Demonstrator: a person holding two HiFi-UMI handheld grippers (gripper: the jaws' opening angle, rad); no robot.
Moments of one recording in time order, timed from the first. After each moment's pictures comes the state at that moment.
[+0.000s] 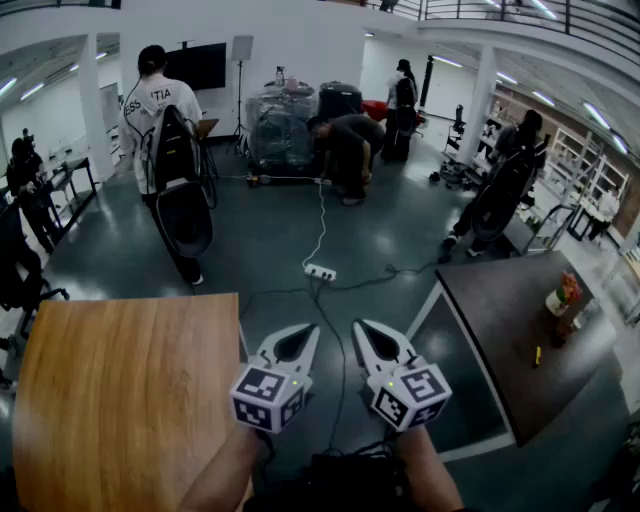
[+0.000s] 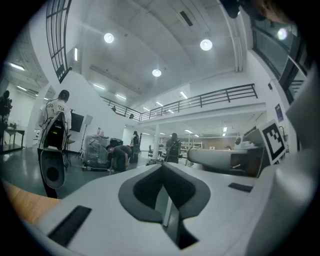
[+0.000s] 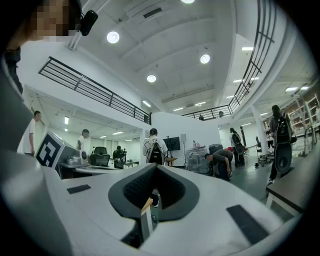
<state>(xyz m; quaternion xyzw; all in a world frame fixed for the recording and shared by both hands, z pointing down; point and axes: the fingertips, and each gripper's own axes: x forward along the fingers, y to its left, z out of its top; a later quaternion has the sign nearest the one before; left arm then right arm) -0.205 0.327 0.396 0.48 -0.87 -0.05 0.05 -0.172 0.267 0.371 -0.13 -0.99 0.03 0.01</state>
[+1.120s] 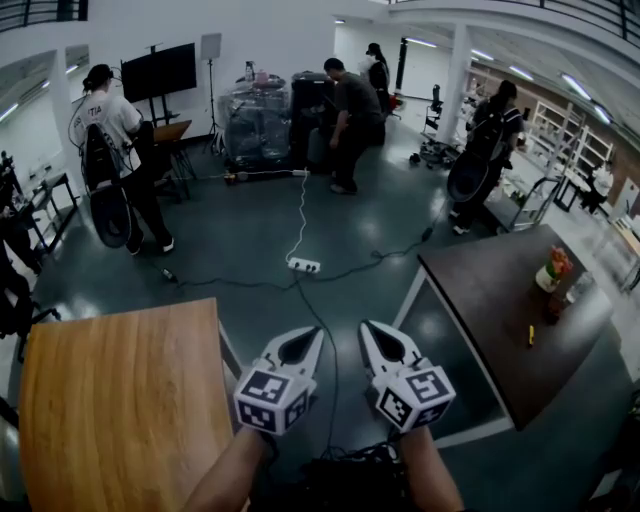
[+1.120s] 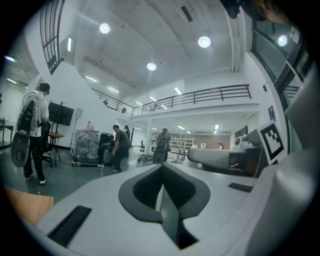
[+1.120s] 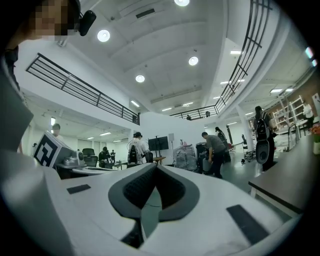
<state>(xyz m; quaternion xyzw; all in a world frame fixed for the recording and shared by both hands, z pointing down) -0.194 0.267 0.406 0.52 -0.85 -0.04 0.06 -0.157 0.201 0.389 -0.07 -1.00 0.05 0.01</state>
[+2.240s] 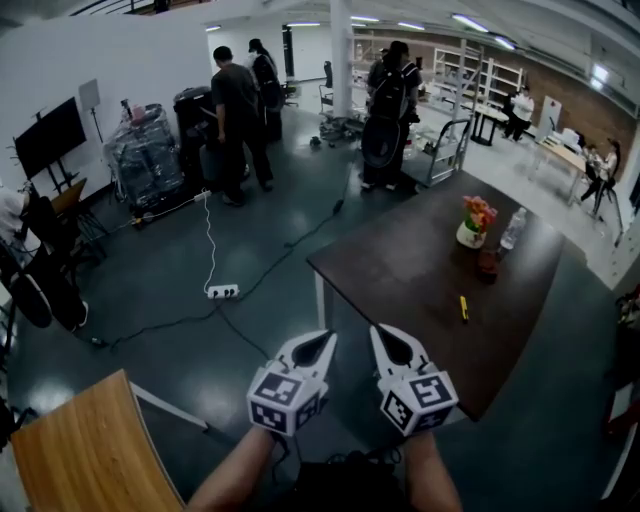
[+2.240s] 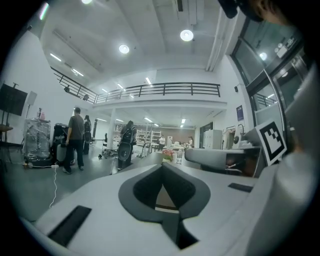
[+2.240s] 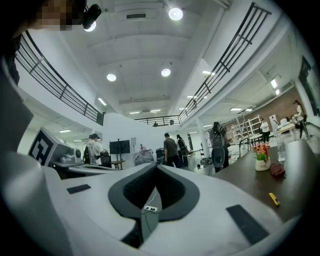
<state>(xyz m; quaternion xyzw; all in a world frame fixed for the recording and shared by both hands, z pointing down) -0.098 -0.044 0.411 0.69 -0.72 0.01 0.07 -0.045 -0.087 0.395 0.14 -0.99 0.07 -0.01</state>
